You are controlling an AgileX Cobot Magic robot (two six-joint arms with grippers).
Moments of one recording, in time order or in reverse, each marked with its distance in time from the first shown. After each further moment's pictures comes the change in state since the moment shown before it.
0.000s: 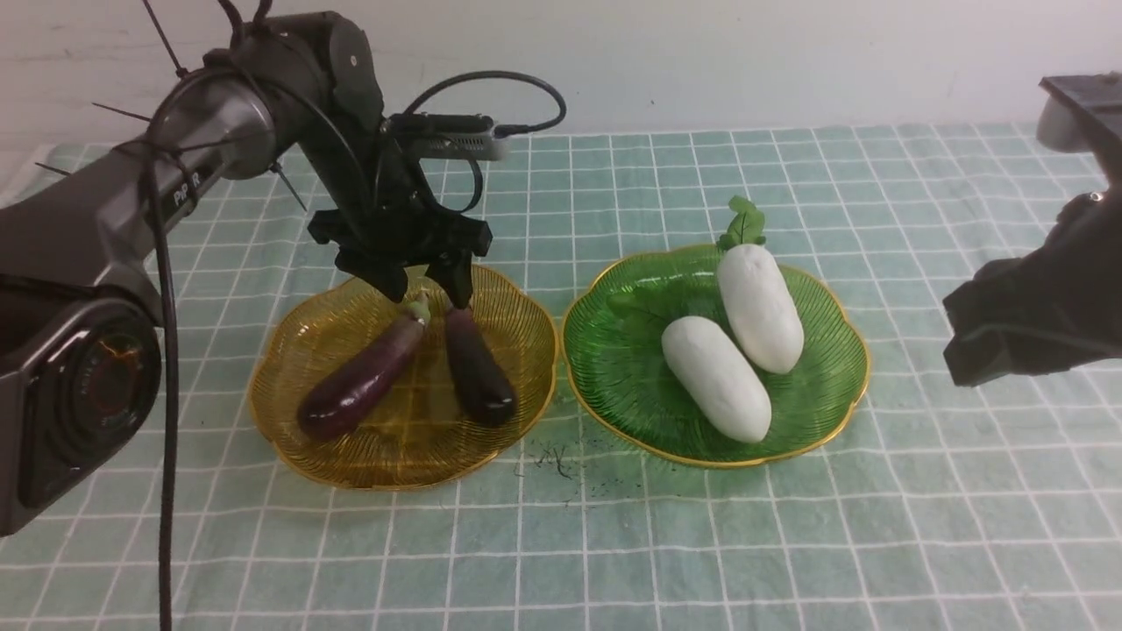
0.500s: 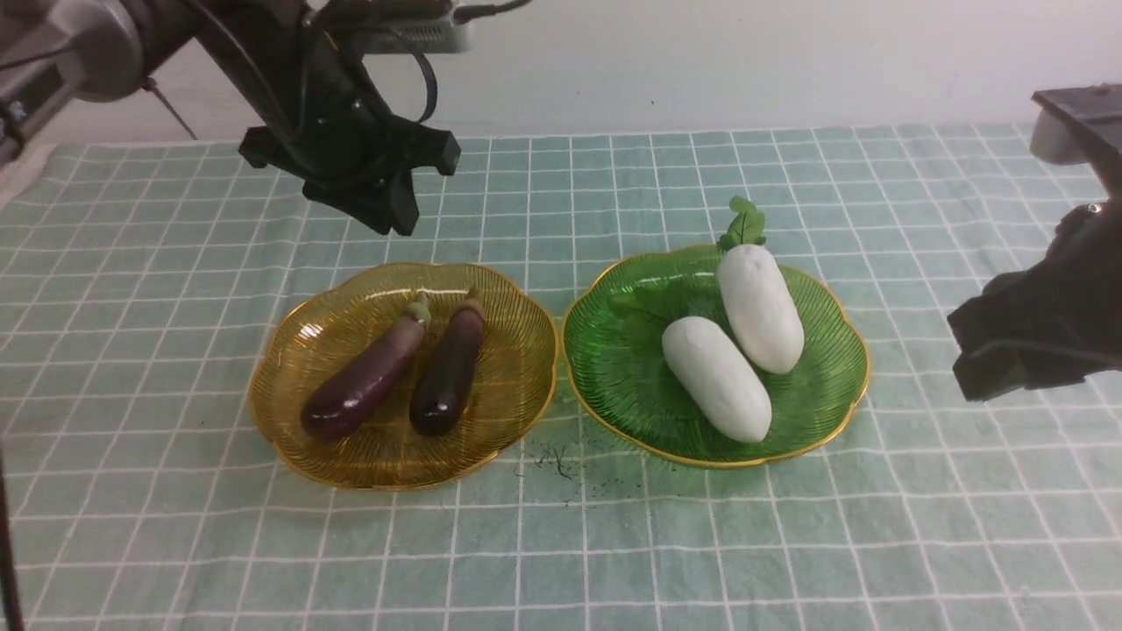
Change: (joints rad) right arm 0.000 0.000 0.000 0.015 0.033 -0.044; left arm 0.000 -0.338 0.207 0.000 0.003 -0.035
